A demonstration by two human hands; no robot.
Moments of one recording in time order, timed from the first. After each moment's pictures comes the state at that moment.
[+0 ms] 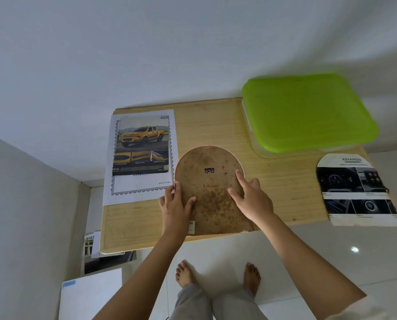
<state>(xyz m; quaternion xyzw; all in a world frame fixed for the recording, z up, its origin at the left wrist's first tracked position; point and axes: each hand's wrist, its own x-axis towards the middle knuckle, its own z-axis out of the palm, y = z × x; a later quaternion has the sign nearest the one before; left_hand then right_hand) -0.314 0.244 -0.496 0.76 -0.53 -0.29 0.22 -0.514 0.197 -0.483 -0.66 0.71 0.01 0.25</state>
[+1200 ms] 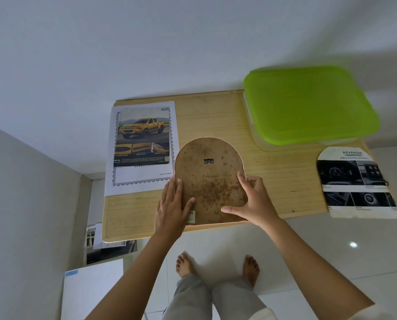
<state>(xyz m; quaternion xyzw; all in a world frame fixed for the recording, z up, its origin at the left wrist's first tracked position) -0.300 0.270 -0.511 0.71 -0.65 -0.23 0.14 -0.533 0.229 -0.485 -0.69 0.64 -0.09 0.32</state>
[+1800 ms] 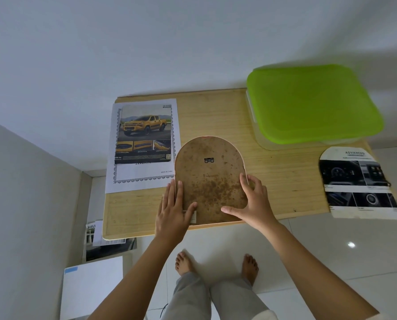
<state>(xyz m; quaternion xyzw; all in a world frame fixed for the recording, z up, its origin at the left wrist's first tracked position) -0.301 0.283 -0.523 0.71 -0.65 -0.22 0.12 -0.523 0.237 -0.485 -0.68 0.66 -0.08 0.32</state>
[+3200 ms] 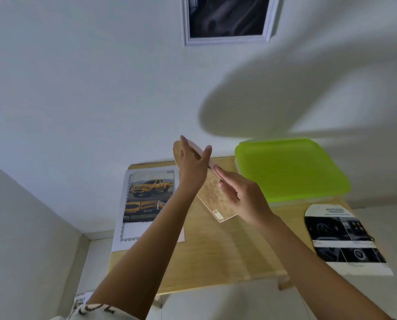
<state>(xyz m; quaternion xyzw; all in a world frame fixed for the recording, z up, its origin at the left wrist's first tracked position) -0.343 0.113 -0.307 0.63 -0.46 -0.41 0.47 -0.488 0.153 -0.336 -0.81 0.41 -0.41 0.12</state>
